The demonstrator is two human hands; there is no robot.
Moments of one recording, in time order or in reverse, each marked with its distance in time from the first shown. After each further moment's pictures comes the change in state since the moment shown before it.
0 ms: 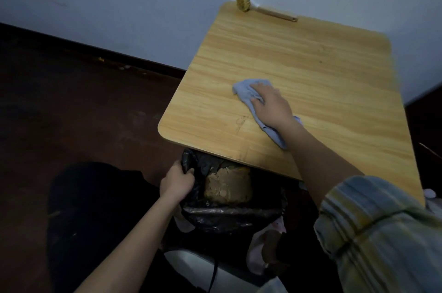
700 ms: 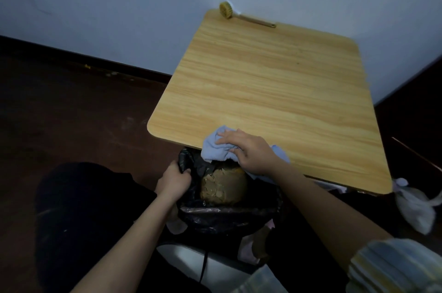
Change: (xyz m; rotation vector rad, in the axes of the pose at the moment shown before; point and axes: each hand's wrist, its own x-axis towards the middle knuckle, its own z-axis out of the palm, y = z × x) left_hand -0.015 0.004 0.012 0.020 0.003 0.029; right_hand -0.116 -0.013 0.022 0.084 -0.130 -0.437
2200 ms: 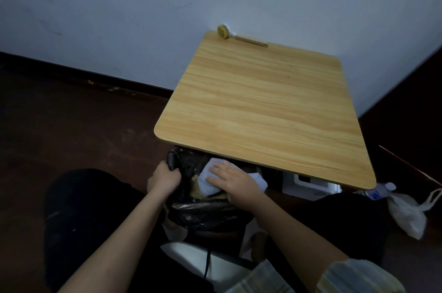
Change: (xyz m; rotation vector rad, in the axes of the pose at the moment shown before) left_hand -0.004 -0.011 -0.028 -0.004 0.111 -0.008; right_hand -0.044 -0.041 0.061 -0.355 0.103 -0.251
